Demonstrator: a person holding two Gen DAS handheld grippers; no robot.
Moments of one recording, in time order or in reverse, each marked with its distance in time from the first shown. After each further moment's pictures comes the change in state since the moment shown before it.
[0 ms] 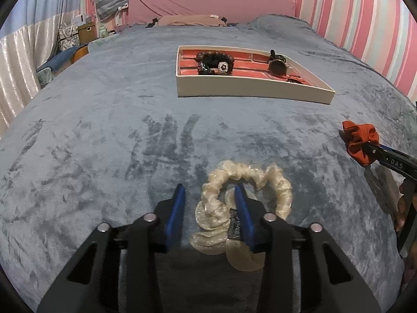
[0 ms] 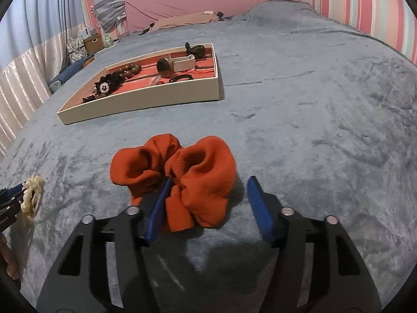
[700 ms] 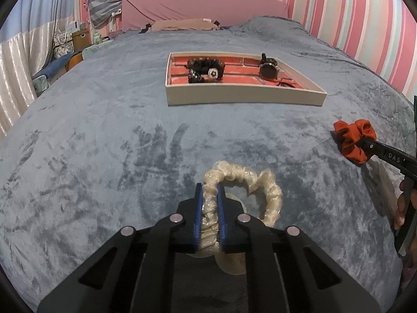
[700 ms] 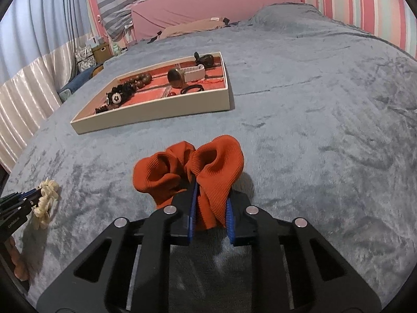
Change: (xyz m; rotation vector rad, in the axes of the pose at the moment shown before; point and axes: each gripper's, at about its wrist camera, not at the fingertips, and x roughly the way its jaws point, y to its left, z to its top) left arm -0.006 -0.012 0.009 0.031 -0.026 -0.014; right arm -0.014 0.001 0.005 0.026 -0.044 0.066
